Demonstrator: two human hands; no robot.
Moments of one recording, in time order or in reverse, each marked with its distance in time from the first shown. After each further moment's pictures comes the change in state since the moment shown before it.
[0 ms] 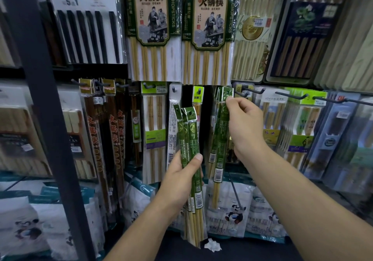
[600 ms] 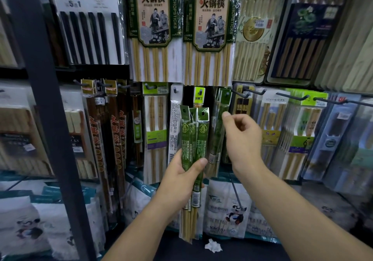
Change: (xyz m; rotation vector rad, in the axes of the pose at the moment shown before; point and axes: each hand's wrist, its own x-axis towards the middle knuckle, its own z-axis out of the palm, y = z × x) left_hand -0.001 0.003 -0.003 0.137 -0.082 0.085; right_hand -0.027 0.019 -0.006 -0.089 0.047 -0.019
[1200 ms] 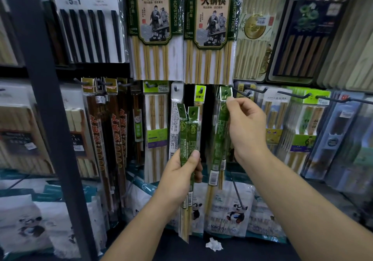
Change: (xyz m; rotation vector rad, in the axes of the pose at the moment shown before) left_hand 0.003 0.001 0.000 -0.111 0.099 -0.058; right_hand 0.013 -0.024 0.005 0.109 -0.035 -0.024
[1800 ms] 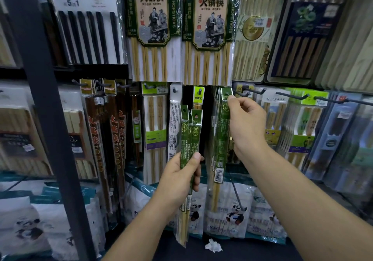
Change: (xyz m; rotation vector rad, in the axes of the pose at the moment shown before) left_hand 0.000 0.000 0.000 0.002 -0.021 -0.041; right_hand 0.020 0.010 0.001 -0.047 0.067 0.001
